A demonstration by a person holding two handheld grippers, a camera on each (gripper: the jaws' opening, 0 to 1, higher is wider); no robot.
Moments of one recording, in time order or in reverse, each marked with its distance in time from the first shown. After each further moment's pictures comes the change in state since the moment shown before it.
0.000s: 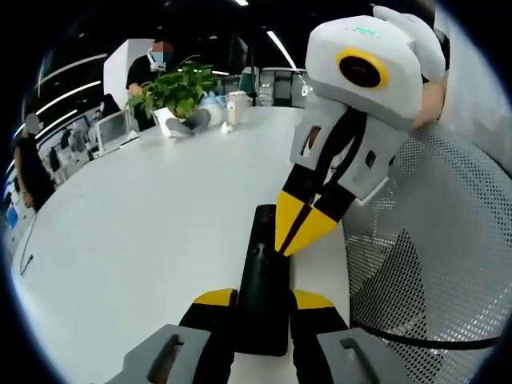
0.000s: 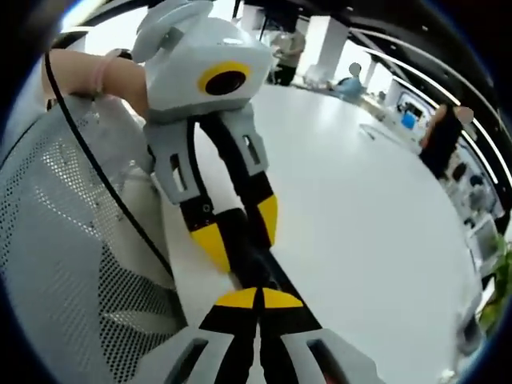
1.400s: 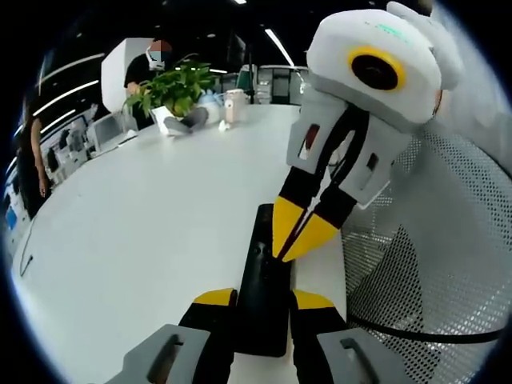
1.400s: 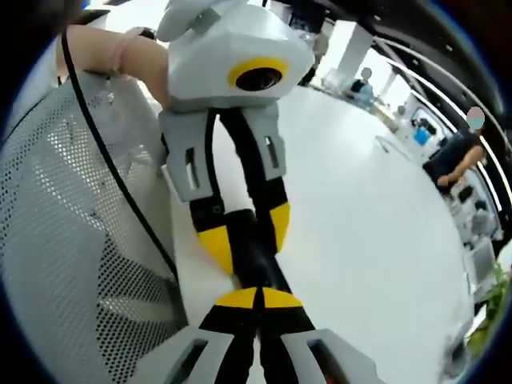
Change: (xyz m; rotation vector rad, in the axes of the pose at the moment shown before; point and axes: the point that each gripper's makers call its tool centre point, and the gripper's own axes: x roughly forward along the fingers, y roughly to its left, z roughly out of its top) left arm -0.003 -0.002 -0.003 0.006 0.017 -0.010; right arm 0.004 0.007 0.007 -0.053 0.004 0.038
